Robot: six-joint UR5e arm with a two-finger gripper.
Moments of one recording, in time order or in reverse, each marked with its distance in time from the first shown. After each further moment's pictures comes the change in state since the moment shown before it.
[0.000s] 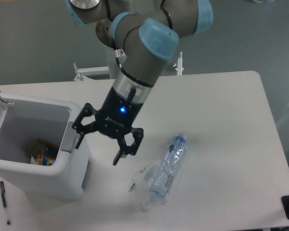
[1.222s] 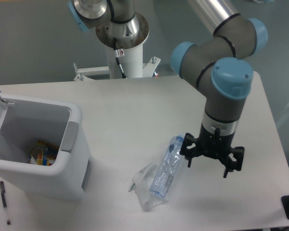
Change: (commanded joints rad) arm 0.131 -0.236 0.284 -0.250 0.600 0.621
